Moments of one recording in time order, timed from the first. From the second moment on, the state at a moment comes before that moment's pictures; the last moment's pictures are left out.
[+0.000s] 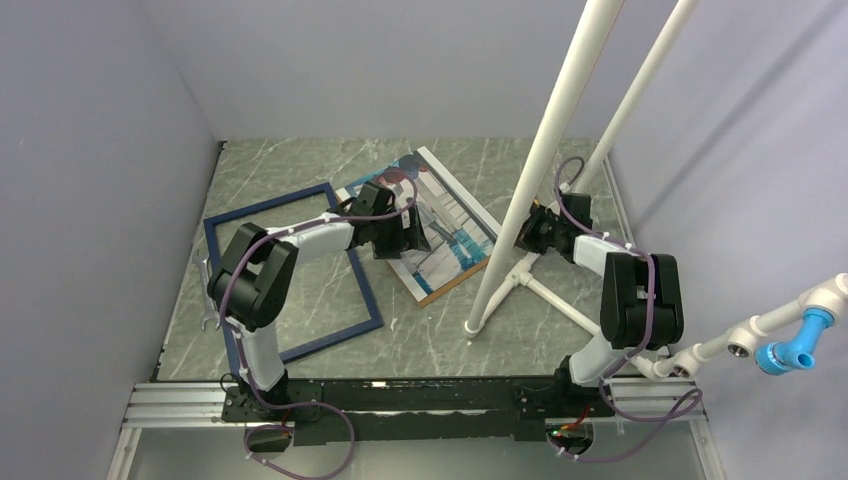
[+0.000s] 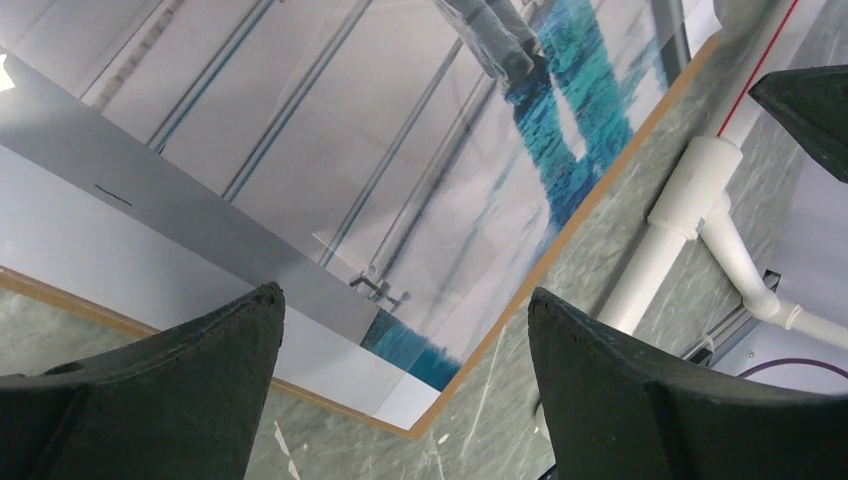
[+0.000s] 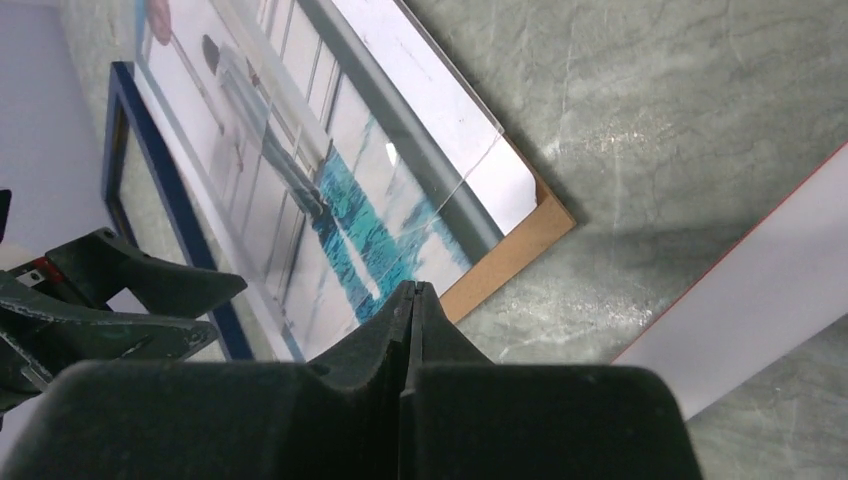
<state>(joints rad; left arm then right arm) -0.54 1.86 1.17 -0.17 0.31 -0.67 -0.03 1.63 0.80 0.04 -0.49 0.61</state>
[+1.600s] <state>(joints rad) -0.52 1.88 1.14 -0.11 0.34 -0.68 0.20 1.75 1.04 -0.17 0.07 0.34</state>
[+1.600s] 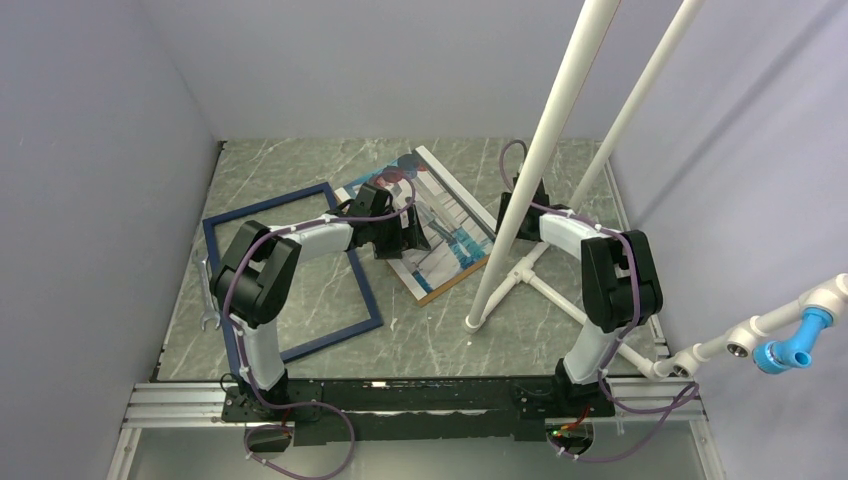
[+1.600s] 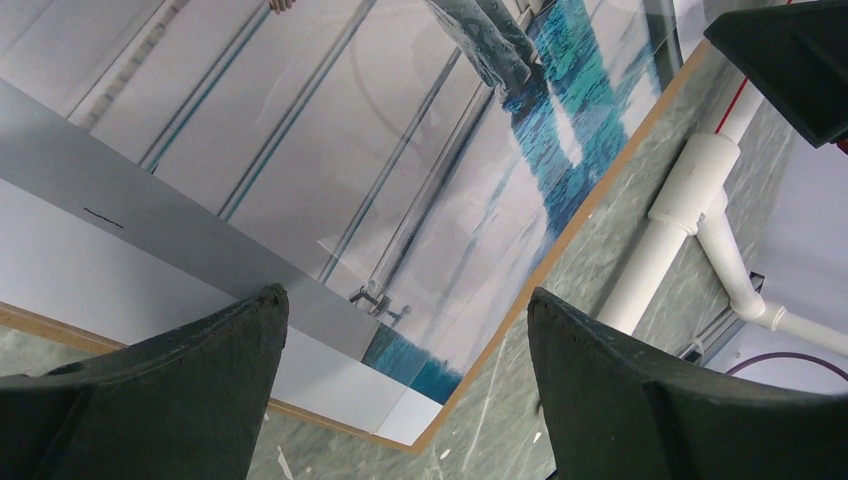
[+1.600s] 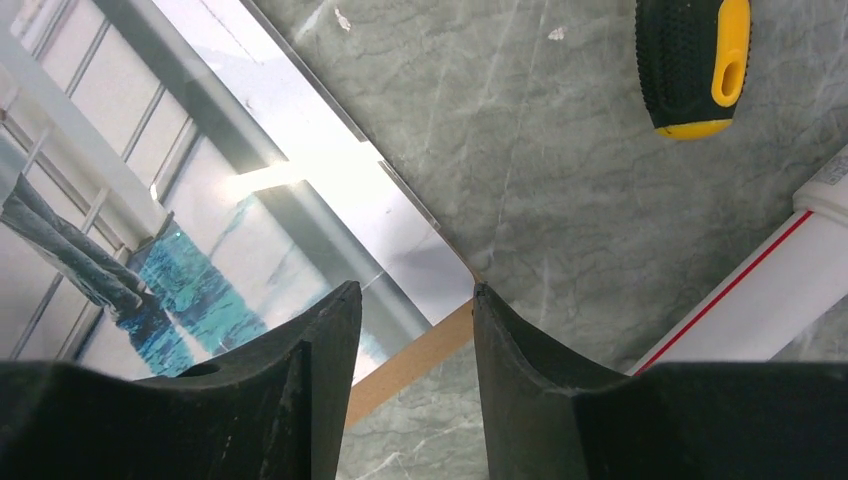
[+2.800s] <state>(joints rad) -0.52 1.88 1.13 -0.07 0.35 -0.70 0.05 1.79 0.90 0.10 -0.42 0.60</state>
